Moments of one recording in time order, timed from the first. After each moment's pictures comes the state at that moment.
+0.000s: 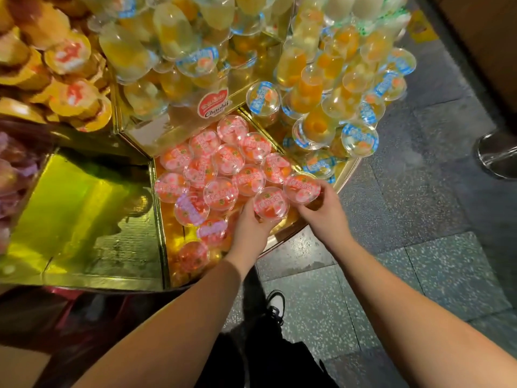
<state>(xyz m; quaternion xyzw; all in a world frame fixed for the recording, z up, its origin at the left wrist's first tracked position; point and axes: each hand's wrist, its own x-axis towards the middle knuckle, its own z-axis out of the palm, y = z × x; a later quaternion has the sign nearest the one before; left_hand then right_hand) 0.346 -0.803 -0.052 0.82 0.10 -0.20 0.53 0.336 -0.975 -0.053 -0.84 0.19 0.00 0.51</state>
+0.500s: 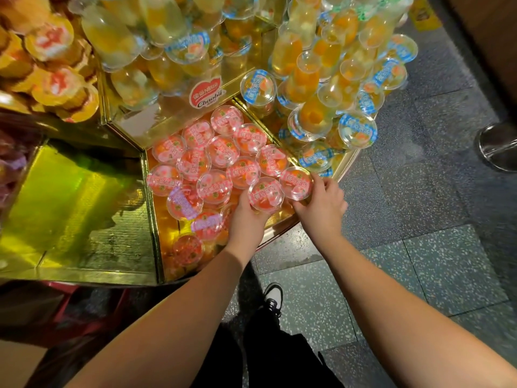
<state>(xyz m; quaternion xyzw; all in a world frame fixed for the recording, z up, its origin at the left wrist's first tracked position) 0.347 -0.808 -0.060 0.82 0.12 -0.20 0.52 0.337 -0.965 -0.069 -0.94 0.23 0.02 0.25</state>
